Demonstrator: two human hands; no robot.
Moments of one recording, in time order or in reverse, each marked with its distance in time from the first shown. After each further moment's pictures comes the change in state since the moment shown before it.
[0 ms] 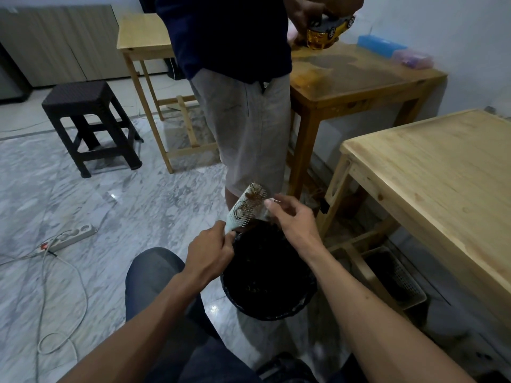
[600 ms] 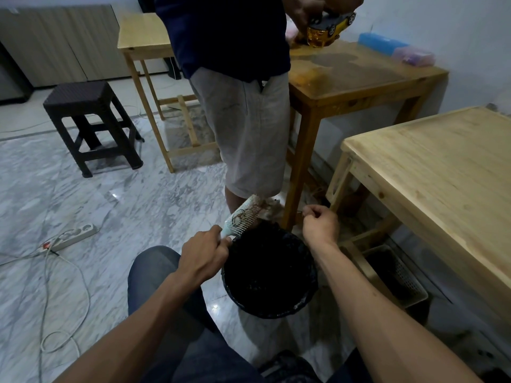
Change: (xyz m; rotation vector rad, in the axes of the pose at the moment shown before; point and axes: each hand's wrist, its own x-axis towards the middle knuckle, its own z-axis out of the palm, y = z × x) left_hand -0.003 -0.017 -0.004 0.116 -0.089 -0.043; right_hand 0.010 0.009 -0.027 -0.032 0.363 0.267
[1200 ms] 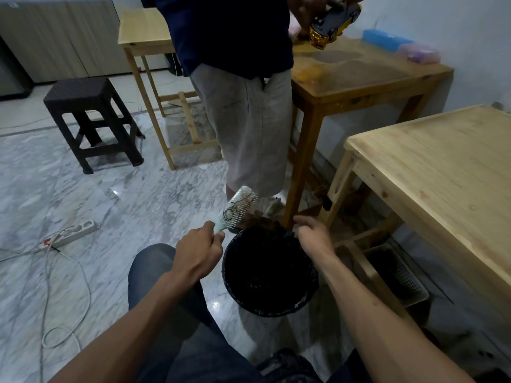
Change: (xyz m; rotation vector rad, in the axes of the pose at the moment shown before) left_hand -0.001 -0.006 -0.005 -0.045 0.073 -0.036; right_hand -0.005 0.022 -0.006 -0.201 -0.316 0.066
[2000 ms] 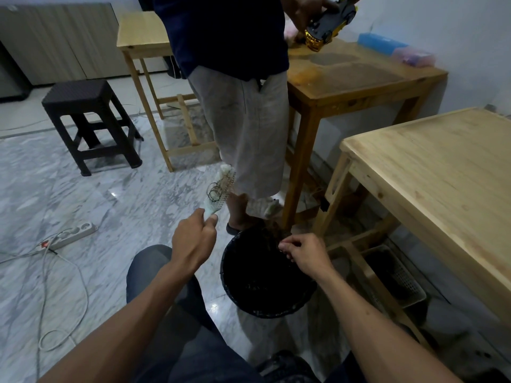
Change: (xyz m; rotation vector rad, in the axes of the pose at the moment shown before) left_hand 0.011 0.020 -0.016 -0.262 0.145 -0.129; right_hand 0.001 0.035 0.003 -0.297 -0.084 -0.232
